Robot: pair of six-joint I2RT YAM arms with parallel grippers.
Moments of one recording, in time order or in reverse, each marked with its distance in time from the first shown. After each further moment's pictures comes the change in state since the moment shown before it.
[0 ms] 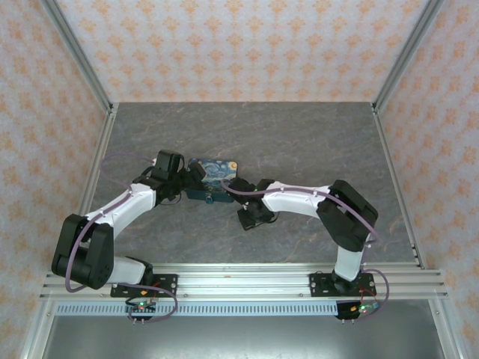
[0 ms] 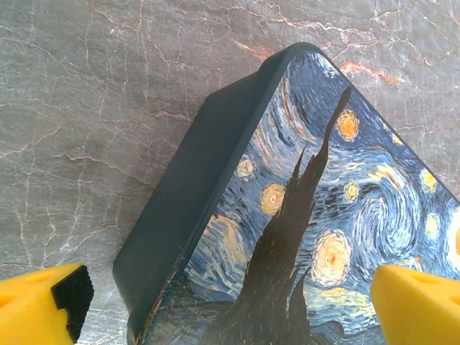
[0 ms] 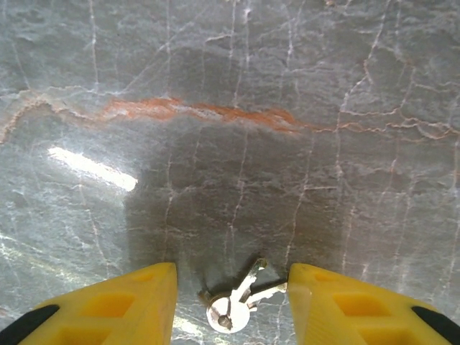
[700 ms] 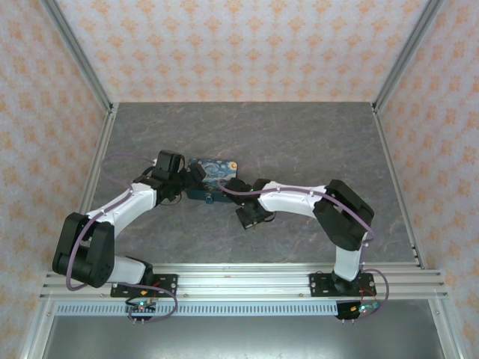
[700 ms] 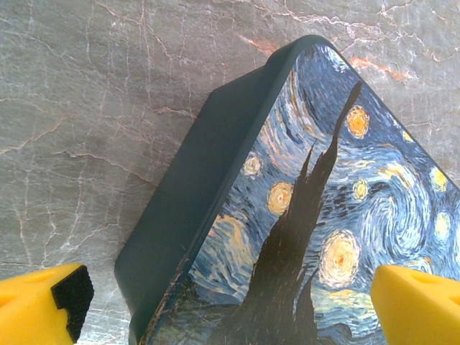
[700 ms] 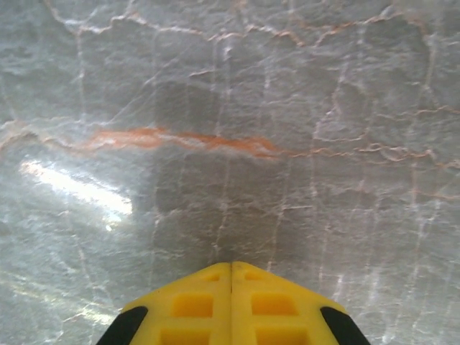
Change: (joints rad) left arm 0.000 0.011 0.000 0.000 0.003 0.000; right arm 0.019 0.024 0.042 -0.031 0.095 0.016
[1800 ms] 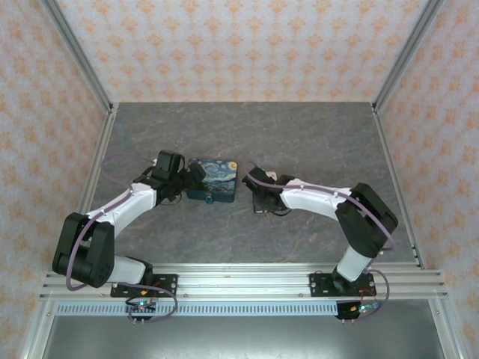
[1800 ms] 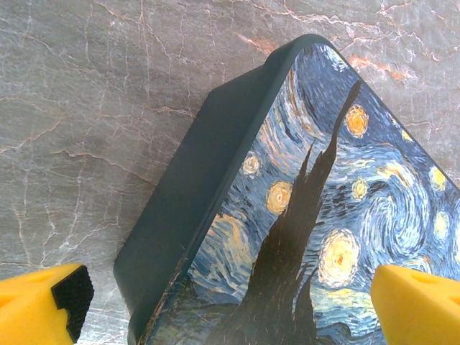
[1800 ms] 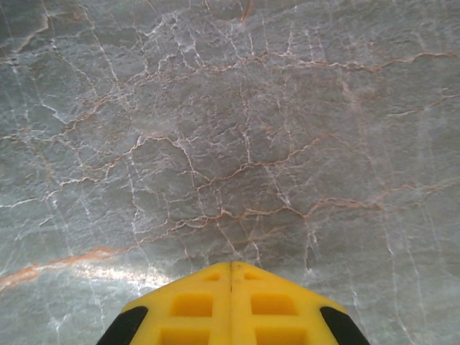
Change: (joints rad) left arm 0.000 0.000 0.000 0.000 0.003 0.000; right arm -0.140 -0.149 -0.159 0.181 0.079 0.219
